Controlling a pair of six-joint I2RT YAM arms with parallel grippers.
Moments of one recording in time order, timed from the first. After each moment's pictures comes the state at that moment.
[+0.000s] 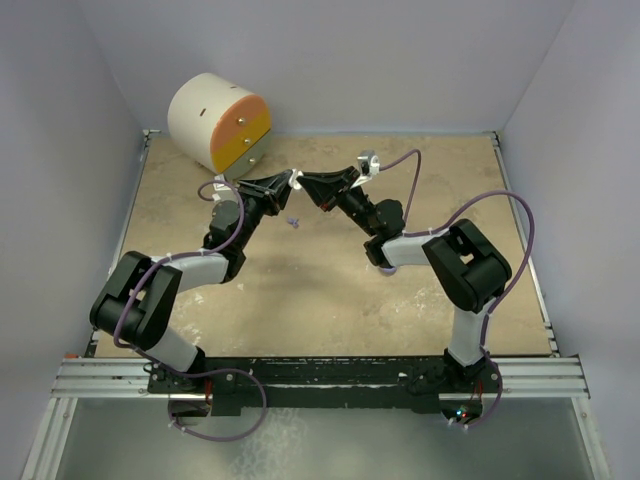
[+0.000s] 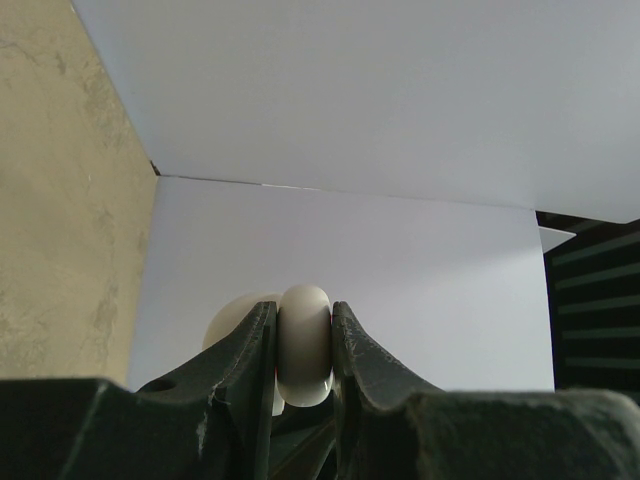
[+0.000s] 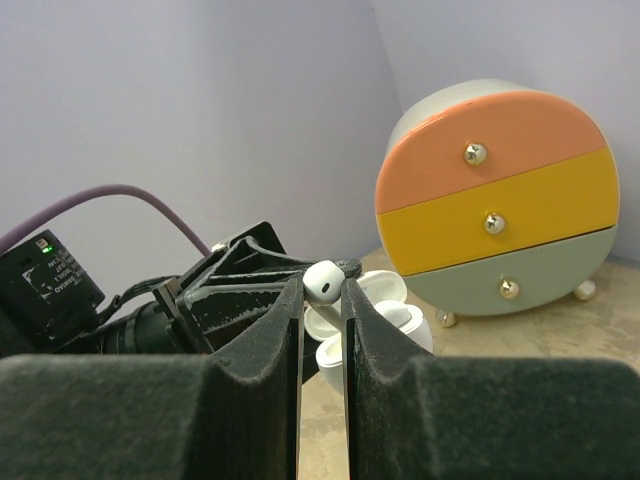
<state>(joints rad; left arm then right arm) -0.41 1.56 0.63 1.03 -0.01 -1.74 0.60 1.90 0.92 1.46 -0.28 0.57</state>
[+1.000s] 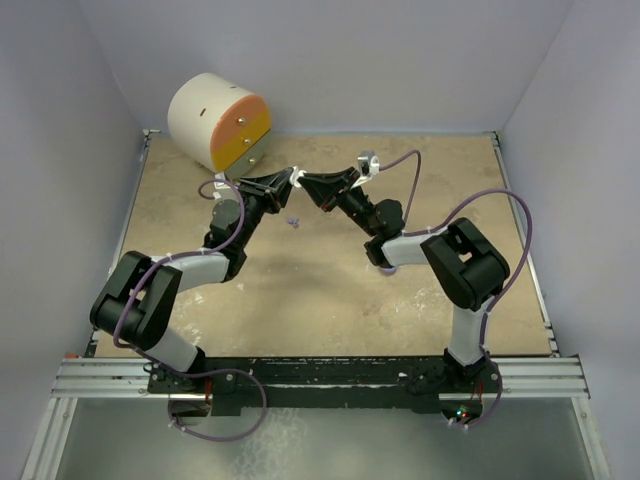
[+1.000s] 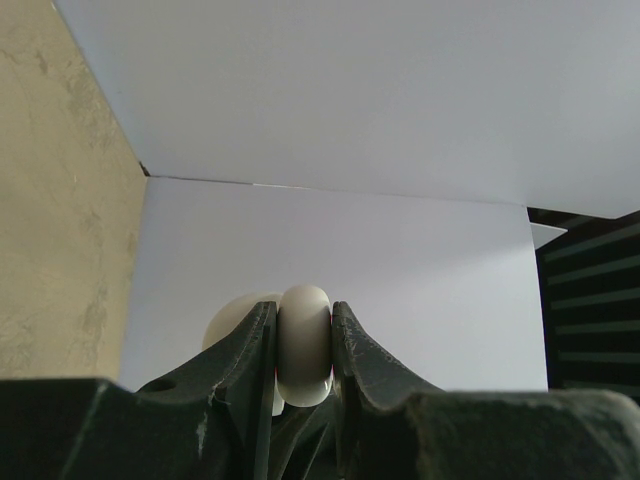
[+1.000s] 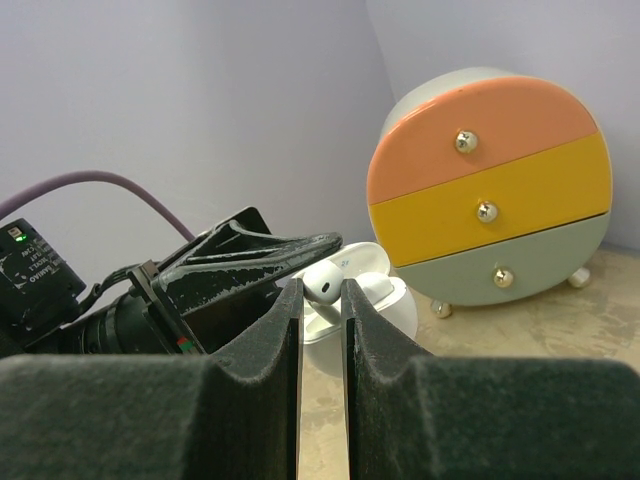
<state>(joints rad) -0.42 1.56 0.65 1.04 -0.02 -1.74 0.59 1.91 0.92 1.46 -0.28 0.58</state>
